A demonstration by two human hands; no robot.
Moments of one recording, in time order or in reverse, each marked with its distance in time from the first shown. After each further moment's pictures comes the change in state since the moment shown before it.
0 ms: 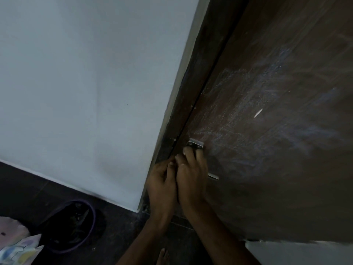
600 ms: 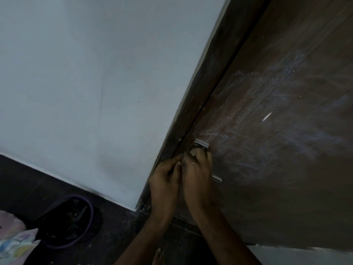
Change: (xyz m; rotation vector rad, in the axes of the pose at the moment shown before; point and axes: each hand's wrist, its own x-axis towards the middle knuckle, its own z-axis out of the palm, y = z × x) left_hand 0.003 -0.004 -0.006 0.045 -0.061 0.022; right_hand -0.001 -0.001 -0.013 0.148 -0.039 0.078
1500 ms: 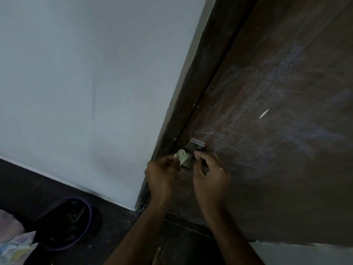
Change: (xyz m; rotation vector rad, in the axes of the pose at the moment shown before) left_hand 0.028 -0.004 0.019 -0.067 0.045 -0.191; right_hand -0.005 0.034 -0.006 0.493 0.234 0.223
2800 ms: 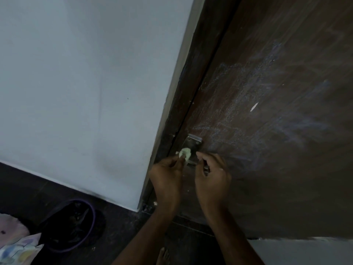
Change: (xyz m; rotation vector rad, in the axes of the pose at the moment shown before) left_hand -0.031 0.012 0.002 0.091 0.075 0.137; right_hand -0.014 -0.001 -0.012 -0.030 0.029 -0.022
